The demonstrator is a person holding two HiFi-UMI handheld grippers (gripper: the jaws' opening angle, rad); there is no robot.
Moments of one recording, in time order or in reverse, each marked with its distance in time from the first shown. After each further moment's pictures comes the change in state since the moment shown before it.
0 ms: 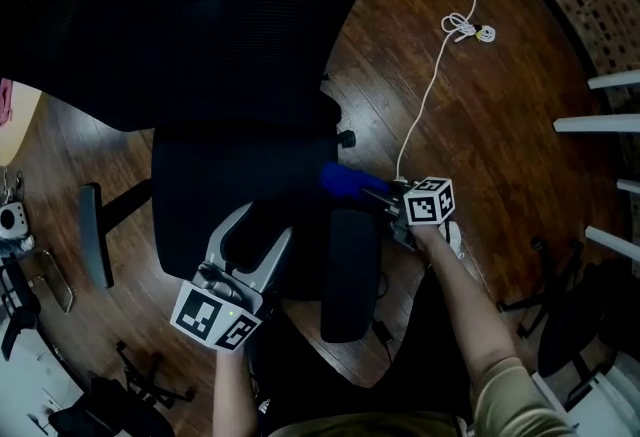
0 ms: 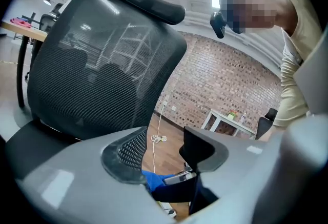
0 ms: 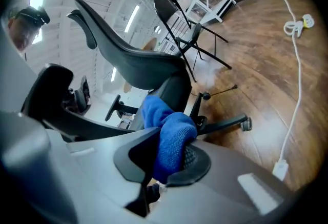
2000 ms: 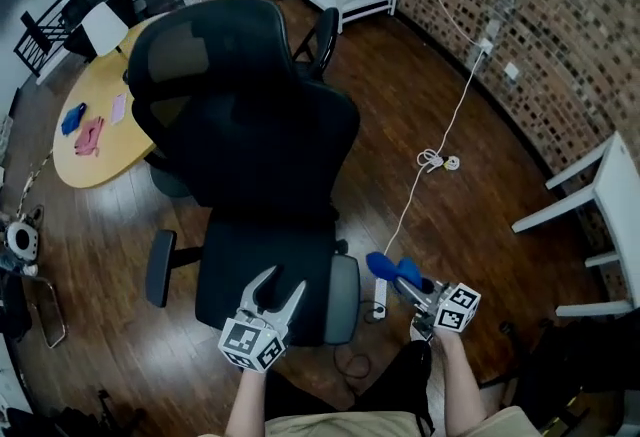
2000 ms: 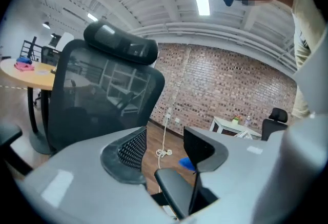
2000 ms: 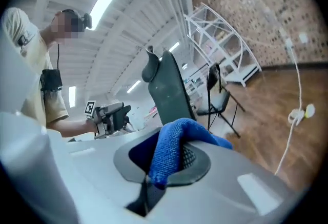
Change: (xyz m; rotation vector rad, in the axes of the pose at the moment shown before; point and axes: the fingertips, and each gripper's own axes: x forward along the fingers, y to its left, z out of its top) left arm -0.069 -0.077 0.096 0.093 -0.096 0.077; right arm -0.203 0.226 0.088 -0.423 -0.378 -0.026
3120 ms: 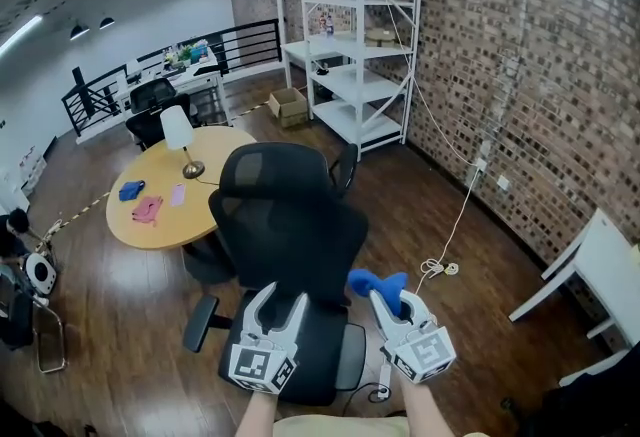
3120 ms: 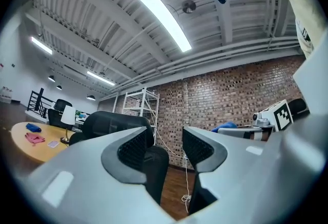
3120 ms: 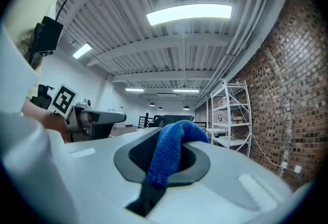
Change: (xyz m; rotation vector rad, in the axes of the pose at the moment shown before) left arm -0.097 -0.070 0.234 0.265 -0.437 0.149; right arm 0.037 0.265 0.271 -0.721 -0.322 -0.205
